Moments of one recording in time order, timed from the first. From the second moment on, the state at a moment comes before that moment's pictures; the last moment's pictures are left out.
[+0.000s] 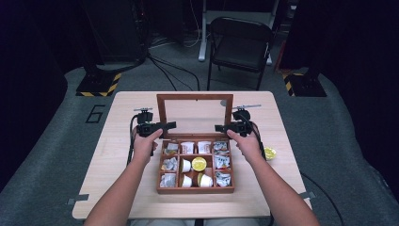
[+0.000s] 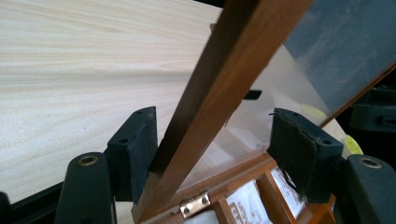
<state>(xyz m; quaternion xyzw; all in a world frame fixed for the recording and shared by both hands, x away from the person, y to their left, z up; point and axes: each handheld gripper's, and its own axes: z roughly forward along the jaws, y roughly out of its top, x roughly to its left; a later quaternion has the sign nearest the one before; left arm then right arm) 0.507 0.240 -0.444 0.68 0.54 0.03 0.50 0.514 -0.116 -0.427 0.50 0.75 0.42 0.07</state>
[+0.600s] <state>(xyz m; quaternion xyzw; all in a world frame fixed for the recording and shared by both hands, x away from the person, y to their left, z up) 0.485 0.244 -0.416 0.69 0.51 0.06 0.51 0.493 -0.123 -0.407 0.49 0.74 0.45 0.09</state>
